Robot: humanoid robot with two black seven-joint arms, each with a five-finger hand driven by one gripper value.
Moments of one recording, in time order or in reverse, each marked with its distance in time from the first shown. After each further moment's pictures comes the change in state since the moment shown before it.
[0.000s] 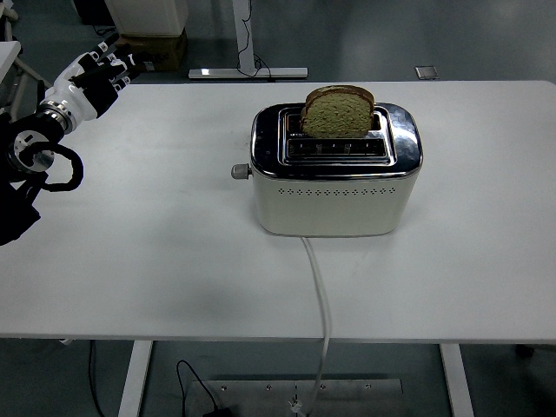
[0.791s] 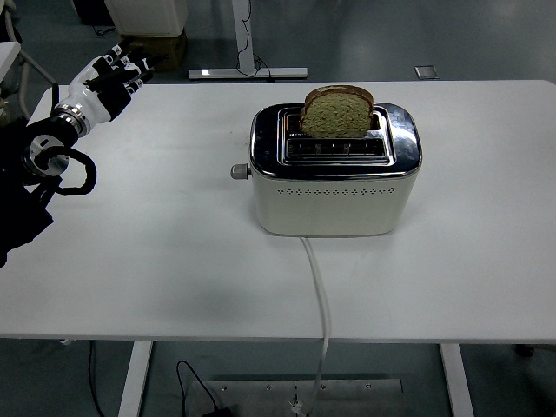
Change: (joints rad) left arm 0.008 -0.035 -0.002 -0.002 0.009 0.000 -0.025; right arm 0.000 0.000 0.000 0.000 0.000 0.000 0.000
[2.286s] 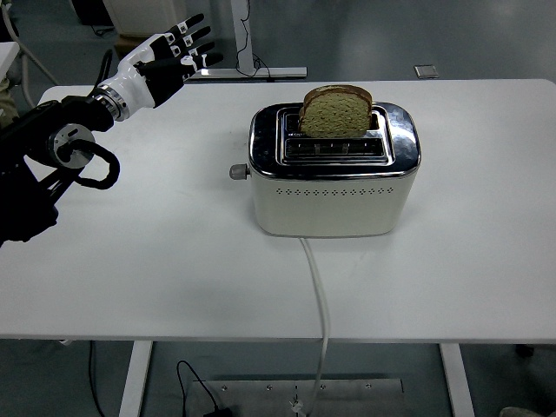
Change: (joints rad) left arm -0.005 0.119 -0.002 -0.449 0.241 0.036 0.003; right arm 0.000 0.000 0.000 0.000 0.000 0.000 0.000
